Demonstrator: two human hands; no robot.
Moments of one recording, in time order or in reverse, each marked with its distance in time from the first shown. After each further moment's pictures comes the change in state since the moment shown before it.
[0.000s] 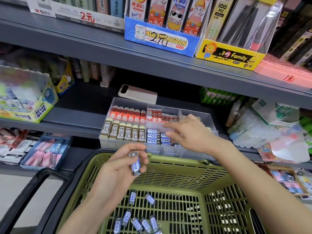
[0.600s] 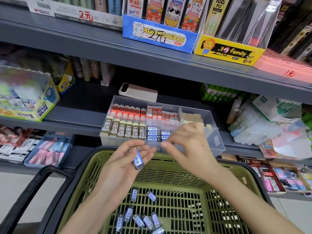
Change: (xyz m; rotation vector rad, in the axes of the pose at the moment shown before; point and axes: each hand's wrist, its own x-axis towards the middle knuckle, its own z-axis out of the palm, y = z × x) left_hand 0.006 -0.009 0.008 -0.124 0.067 0.077; right_hand -0.045 -0.044 0.015 0.181 0.544 -0.052
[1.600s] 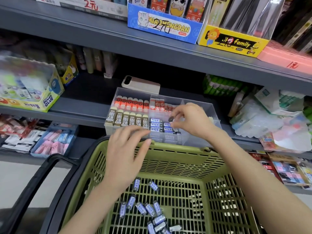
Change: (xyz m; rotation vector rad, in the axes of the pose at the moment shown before) left_hand 0.000 -0.003 -0.010 1.544 0.127 0.725; right_hand 0.047 0.039 0.006 -0.010 -0.386 0.368
